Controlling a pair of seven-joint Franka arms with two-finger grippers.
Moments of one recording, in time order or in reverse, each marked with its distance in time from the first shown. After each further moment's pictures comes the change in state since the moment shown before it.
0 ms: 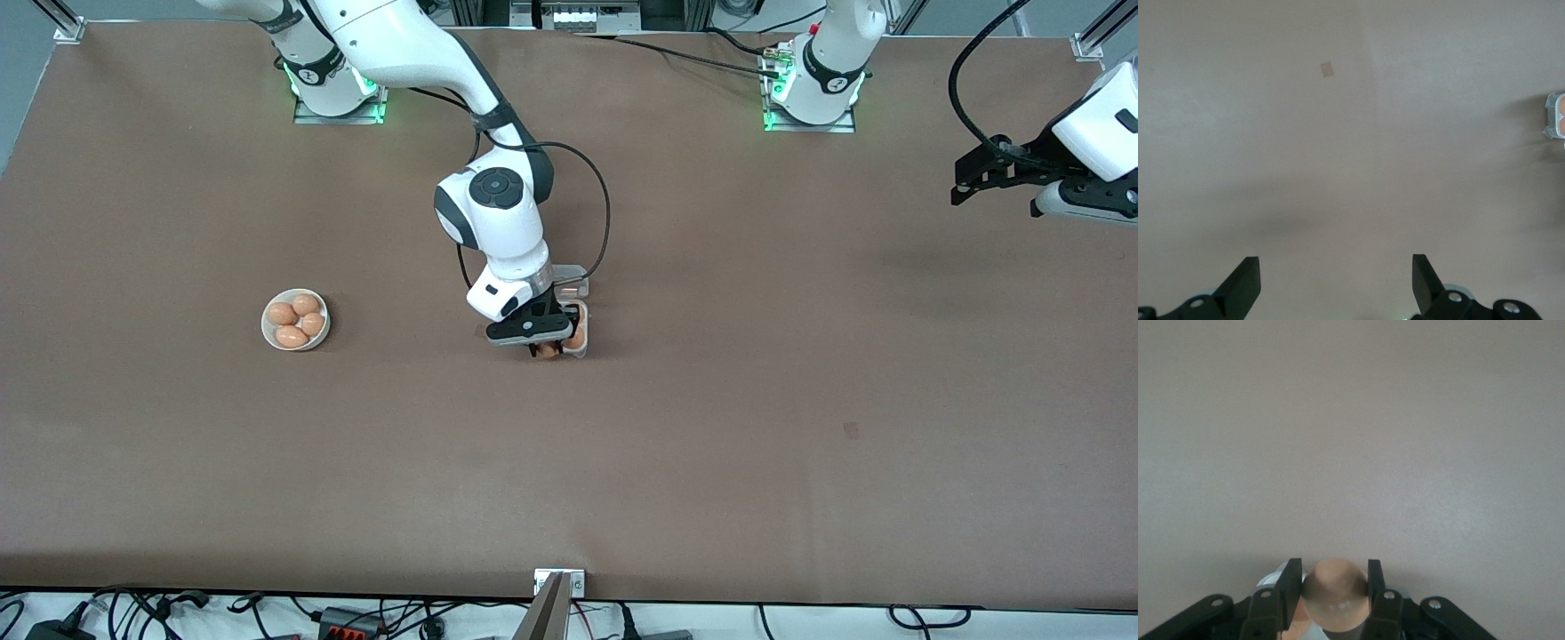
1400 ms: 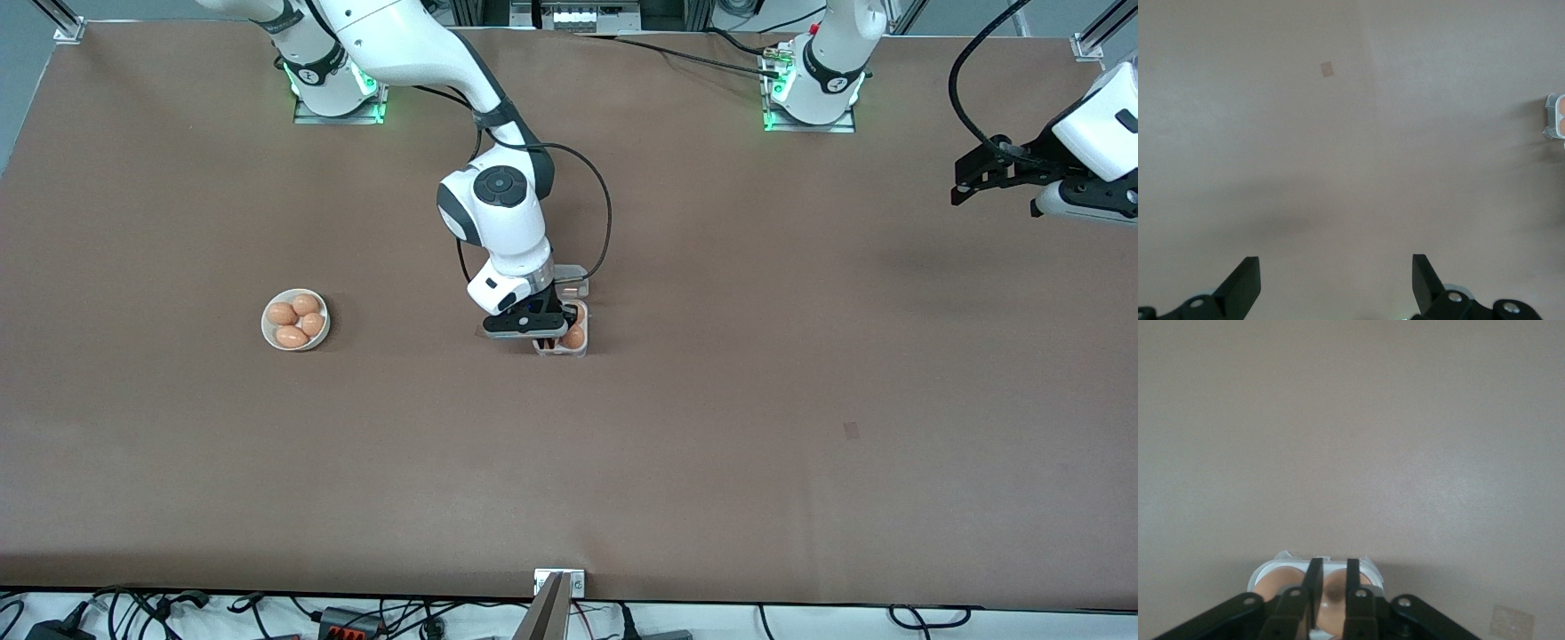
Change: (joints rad) left arm 0.000 0.000 0.000 0.000 0.000 -0.001 -0.001; right arm 0.012 -0.001 -0.002 -0.027 0.000 0.000 0.116
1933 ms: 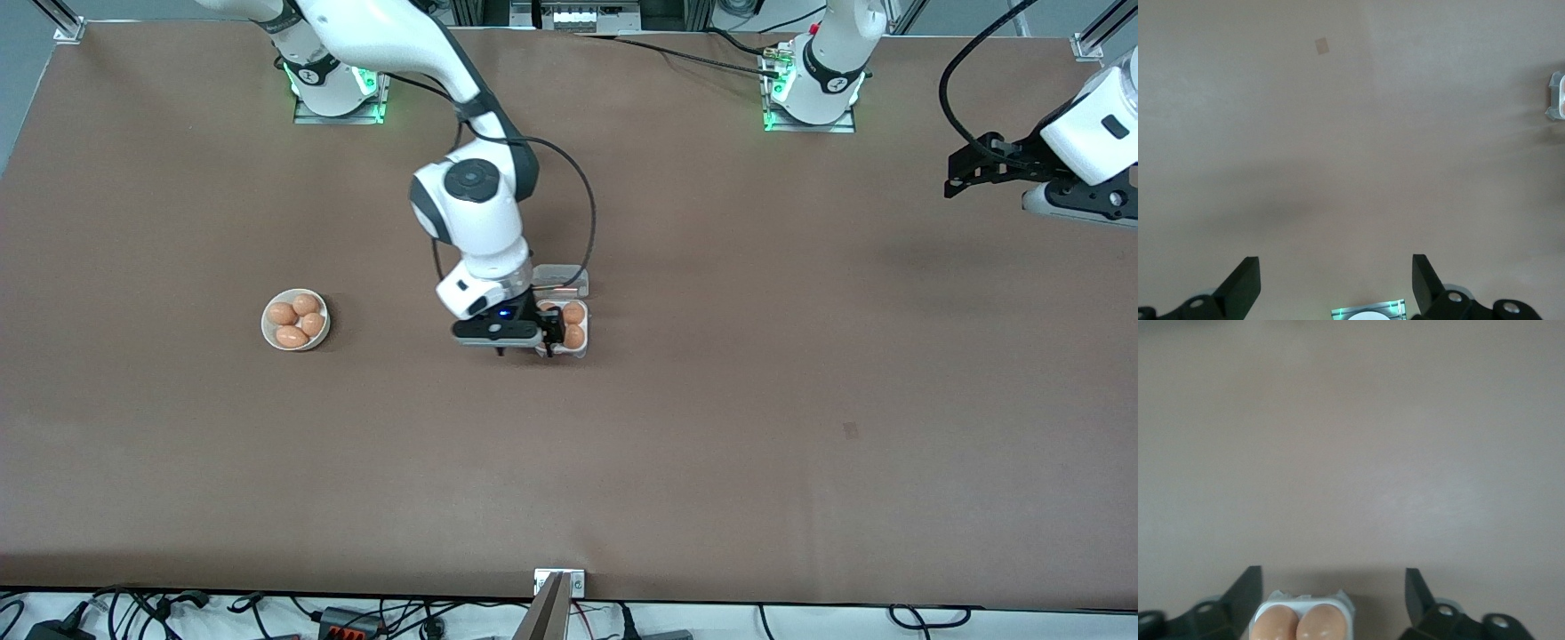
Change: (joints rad) left arm -0.002 0.014 -0.001 0.000 0.000 -0.056 -0.001; right arm -0.054 -0.130 -0.037 0.018 0.000 -0.135 -0.002
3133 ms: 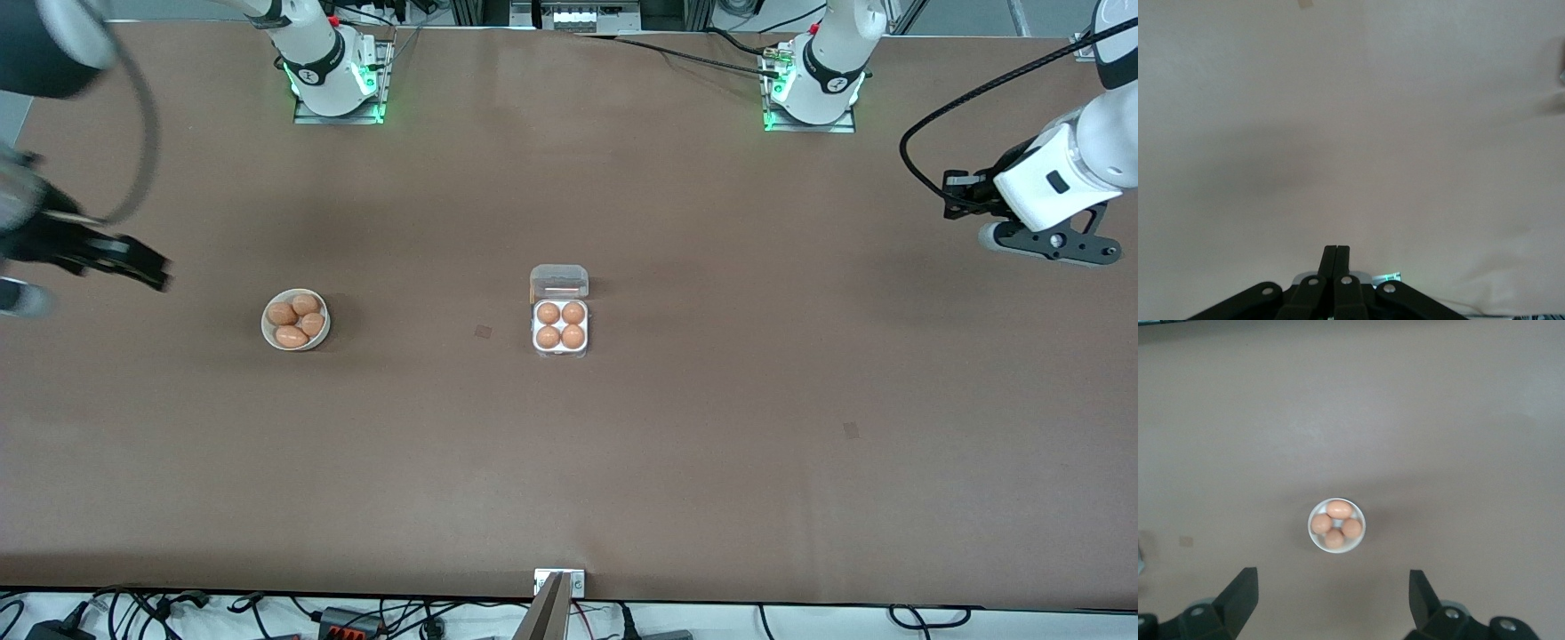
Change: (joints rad) left arm -0.021 0.078 -0.006 0.005 -0.002 -0.073 -0.001; right arm -0.430 -0.380 -0.203 0.302 0.028 -1.020 -0.644
